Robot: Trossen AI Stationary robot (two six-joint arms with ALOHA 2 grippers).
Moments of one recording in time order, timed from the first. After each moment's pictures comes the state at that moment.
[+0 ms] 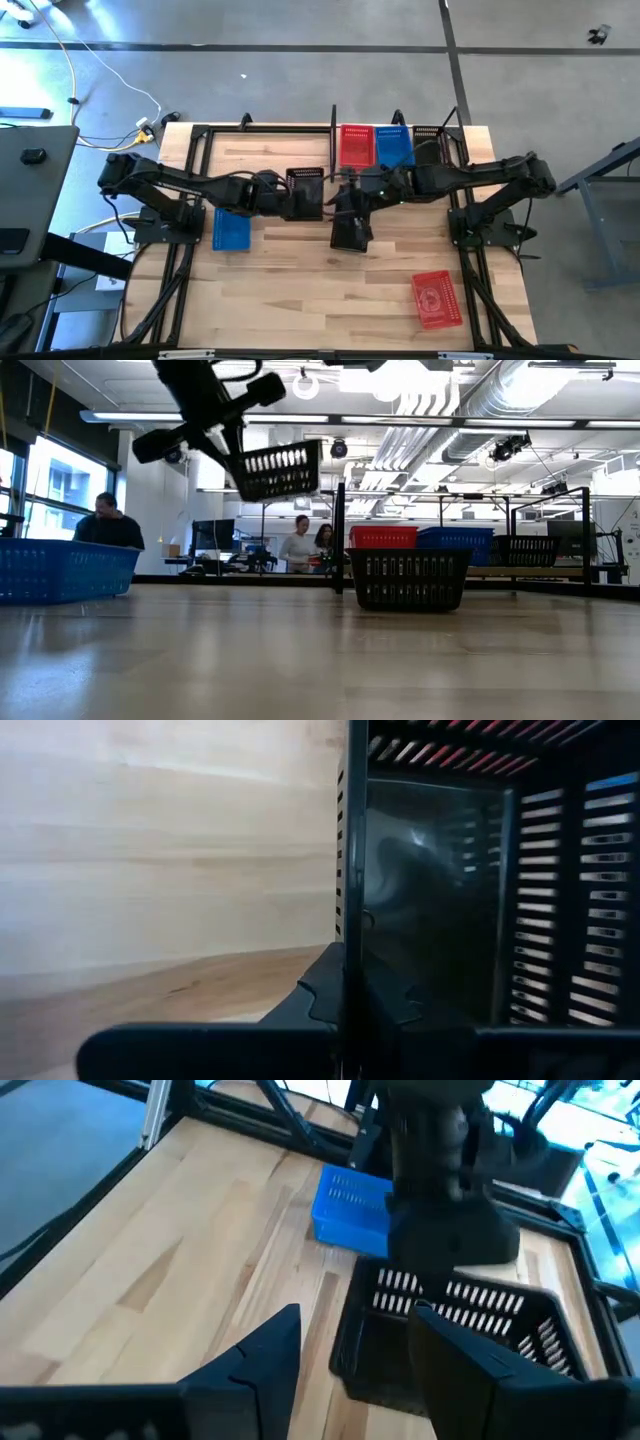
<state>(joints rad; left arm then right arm) 0.01 1.45 1.09 -0.73 -0.50 -1.58 0.09 1.47 1.33 -0.39 -0.04 -0.27</state>
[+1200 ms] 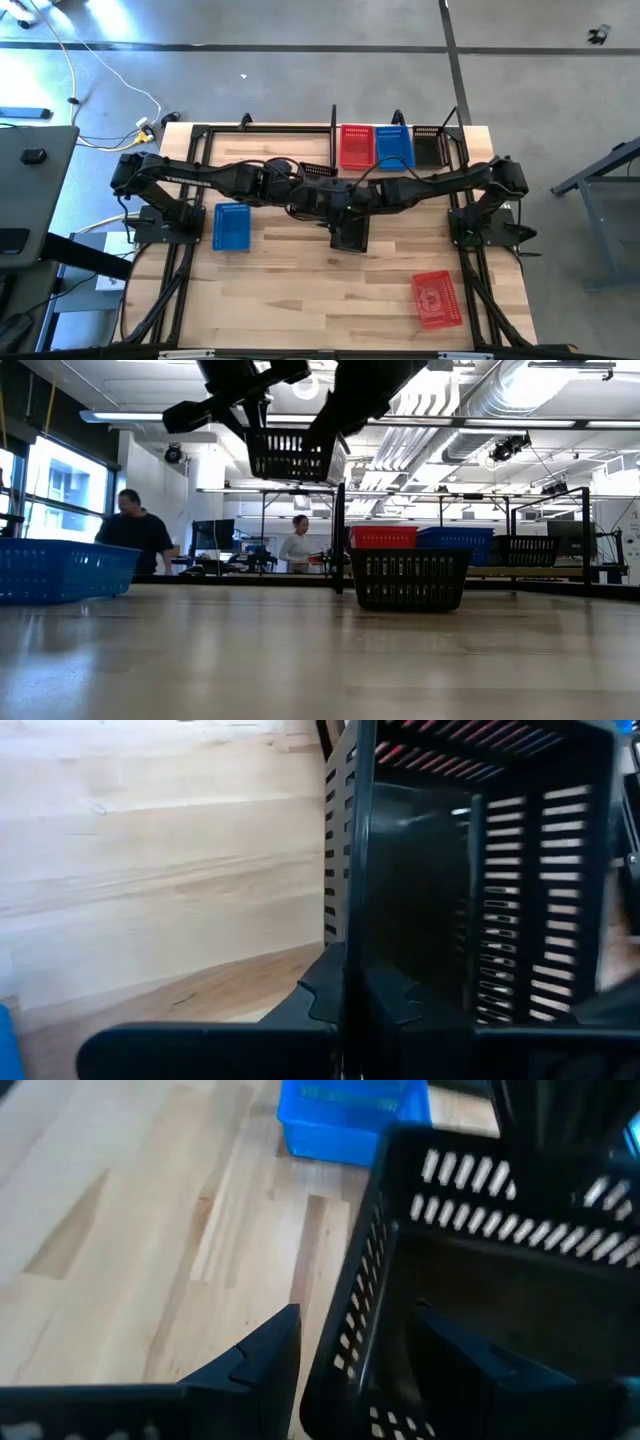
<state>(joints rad) 0.05 1.56 1.35 -0.92 -0.43 -1.39 0.08 1.69 1.33 -0.36 0.06 -0.17</state>
